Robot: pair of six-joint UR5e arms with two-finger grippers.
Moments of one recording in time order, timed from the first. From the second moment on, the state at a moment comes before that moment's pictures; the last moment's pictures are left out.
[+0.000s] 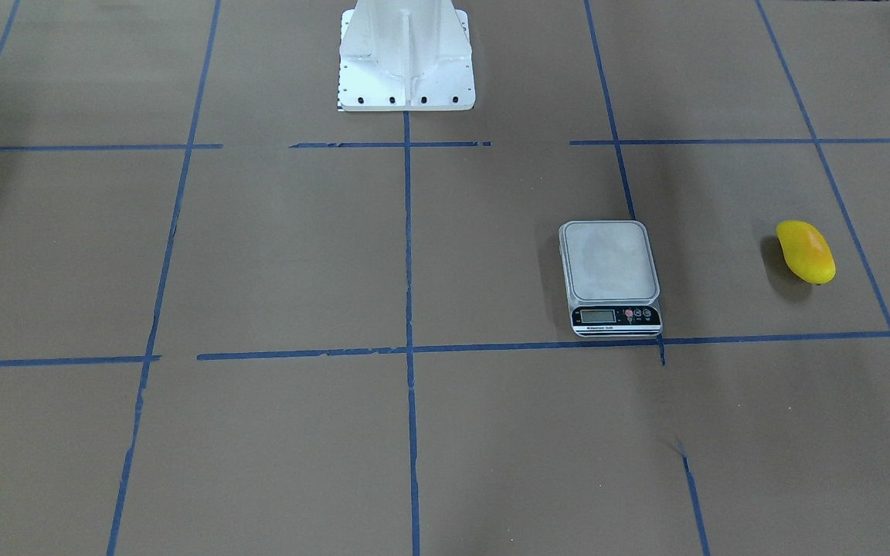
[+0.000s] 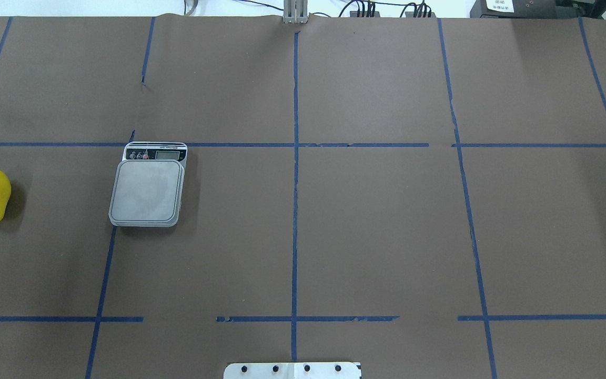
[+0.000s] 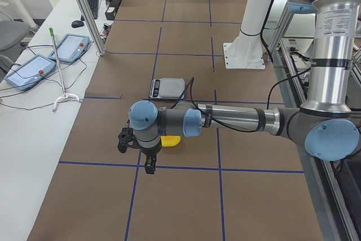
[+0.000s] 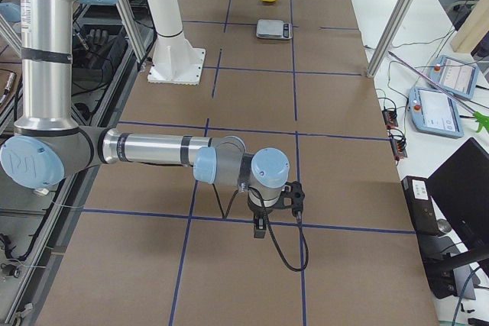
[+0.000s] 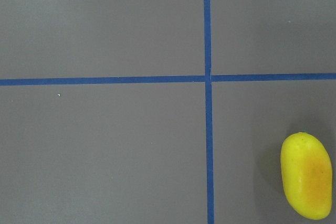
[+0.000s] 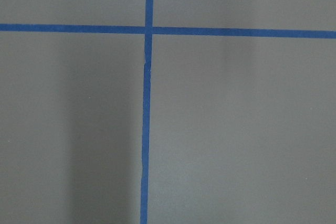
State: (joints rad) left arm -1.60 -1.58 -1.62 -1.51 -2.34 0.04; right arm 1.62 -1.66 1.66 -1.68 2.35 -0.12
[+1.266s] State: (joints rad) left arm -1.32 -1.58 -1.58 -1.83 -2.34 -0.23; right arm 1.62 -1.66 1.66 -1.68 2.35 -0.12
